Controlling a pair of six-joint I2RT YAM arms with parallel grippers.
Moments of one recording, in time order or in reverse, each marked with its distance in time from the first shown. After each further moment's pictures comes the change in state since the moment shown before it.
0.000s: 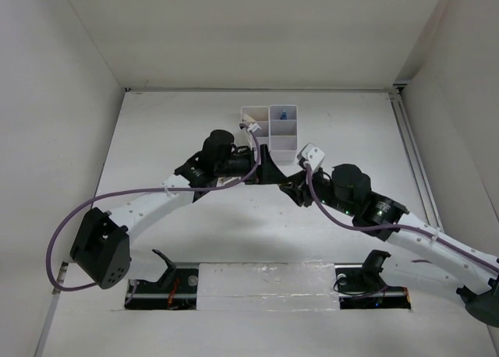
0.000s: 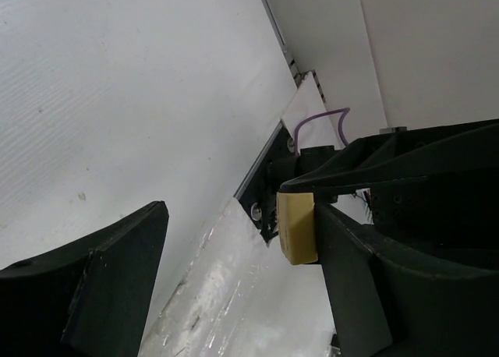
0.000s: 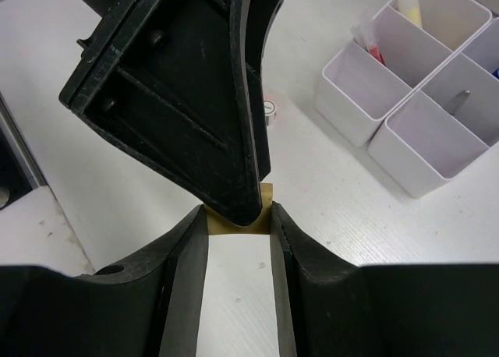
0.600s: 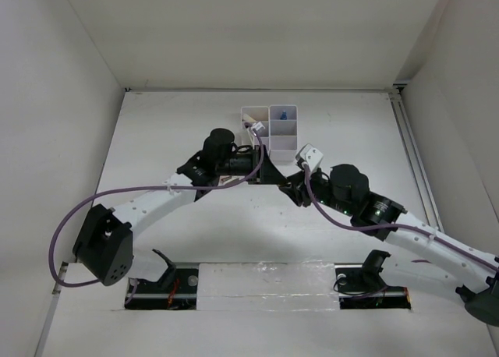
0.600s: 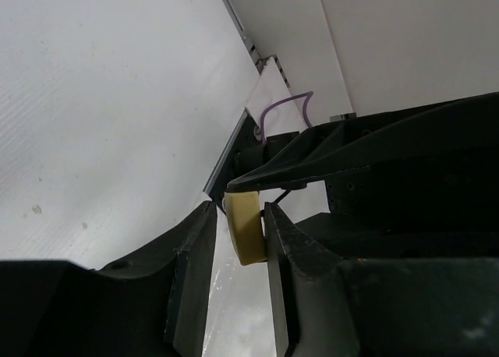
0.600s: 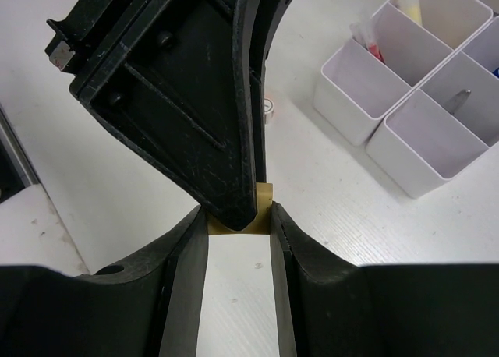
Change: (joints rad) left arm 0.000 0.022 0.000 0.092 0.122 -0.052; right arm 0.000 0.006 -0.015 0.023 -0.007 -0.011
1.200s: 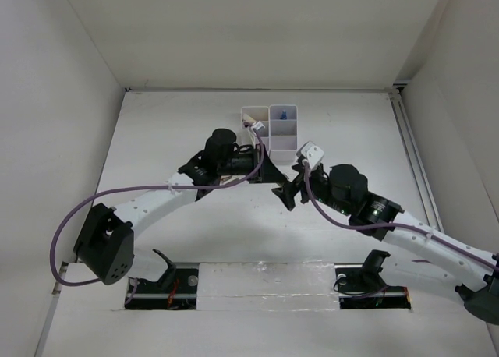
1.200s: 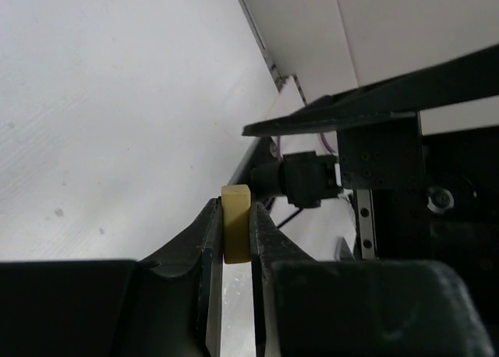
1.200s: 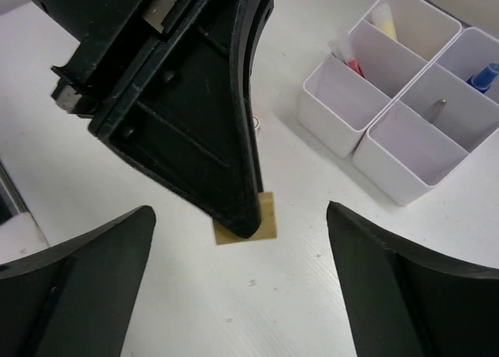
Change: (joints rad) left arm -0.002 0.011 0.004 0.000 -0.039 -0.008; right arm 0.006 0.016 -0.009 0.059 0.057 0.012
